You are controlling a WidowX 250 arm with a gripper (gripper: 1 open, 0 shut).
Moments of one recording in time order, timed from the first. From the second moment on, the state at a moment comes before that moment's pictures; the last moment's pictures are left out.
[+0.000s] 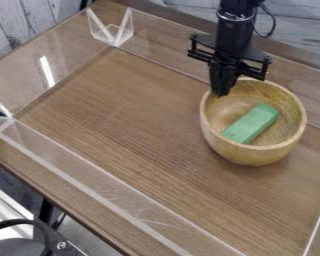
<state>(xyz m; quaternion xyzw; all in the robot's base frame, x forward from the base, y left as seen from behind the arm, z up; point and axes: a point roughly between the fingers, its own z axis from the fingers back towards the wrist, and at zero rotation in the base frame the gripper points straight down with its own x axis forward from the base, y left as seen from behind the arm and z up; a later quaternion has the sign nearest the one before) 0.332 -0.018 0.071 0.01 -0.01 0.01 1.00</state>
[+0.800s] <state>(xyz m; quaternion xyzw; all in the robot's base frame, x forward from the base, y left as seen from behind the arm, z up) 0.330 -0.012 0.077 0.00 -0.01 0.01 1.00</state>
